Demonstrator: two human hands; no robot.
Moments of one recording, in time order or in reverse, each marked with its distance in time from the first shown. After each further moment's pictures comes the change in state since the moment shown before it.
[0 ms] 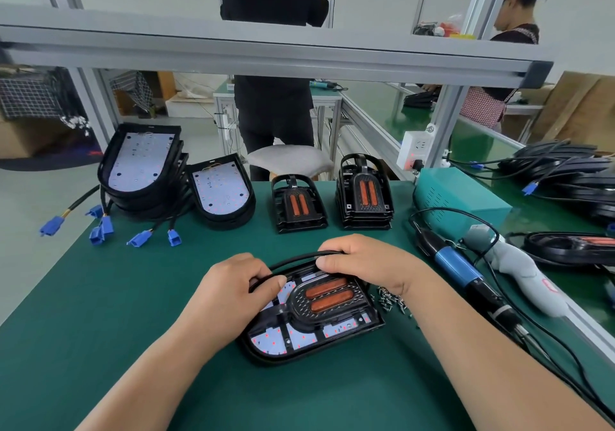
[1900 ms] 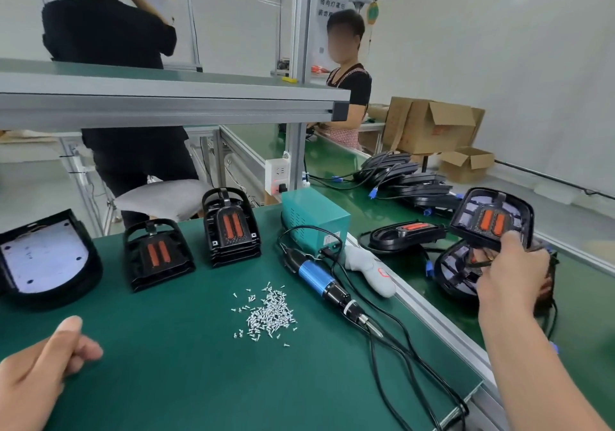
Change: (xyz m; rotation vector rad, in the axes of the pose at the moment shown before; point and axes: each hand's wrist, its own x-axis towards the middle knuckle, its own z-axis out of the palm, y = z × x) left_hand -0.010 0.062 -0.033 -0.605 -0.152 -0.316; right_hand -0.285 0.117 -0.147 0.829 2.069 -0.013
